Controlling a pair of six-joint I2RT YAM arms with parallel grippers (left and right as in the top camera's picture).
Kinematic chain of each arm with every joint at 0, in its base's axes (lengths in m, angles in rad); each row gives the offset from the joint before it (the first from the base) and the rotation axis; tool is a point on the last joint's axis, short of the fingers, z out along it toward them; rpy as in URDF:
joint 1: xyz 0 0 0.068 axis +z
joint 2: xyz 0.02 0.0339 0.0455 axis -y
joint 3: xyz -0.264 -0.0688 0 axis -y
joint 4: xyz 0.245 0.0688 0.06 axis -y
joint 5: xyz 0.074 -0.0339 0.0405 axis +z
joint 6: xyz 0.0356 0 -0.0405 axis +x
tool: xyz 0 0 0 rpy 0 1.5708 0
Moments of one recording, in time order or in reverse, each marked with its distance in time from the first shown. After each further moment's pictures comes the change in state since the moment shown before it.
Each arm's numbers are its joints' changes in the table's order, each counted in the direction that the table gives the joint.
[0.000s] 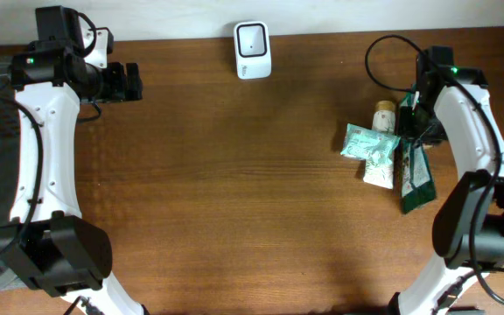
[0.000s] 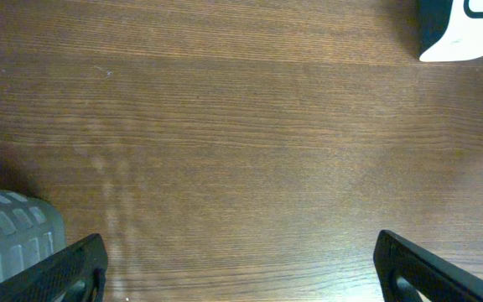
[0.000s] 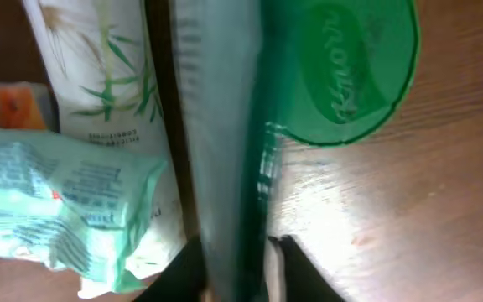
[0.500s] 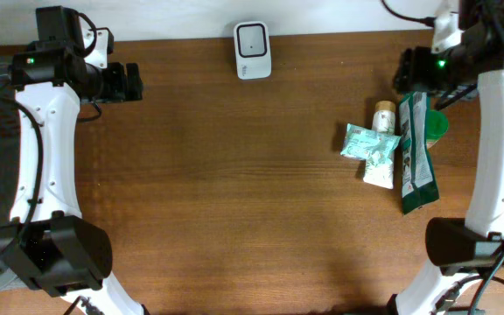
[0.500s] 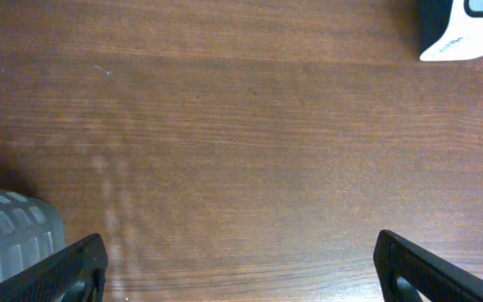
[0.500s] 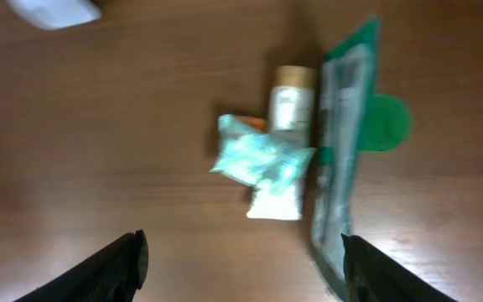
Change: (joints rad) left arm 0.000 0.000 0.000 0.000 0.000 0.000; right arm 0.108 0.034 0.818 -0.557 0.303 -0.007
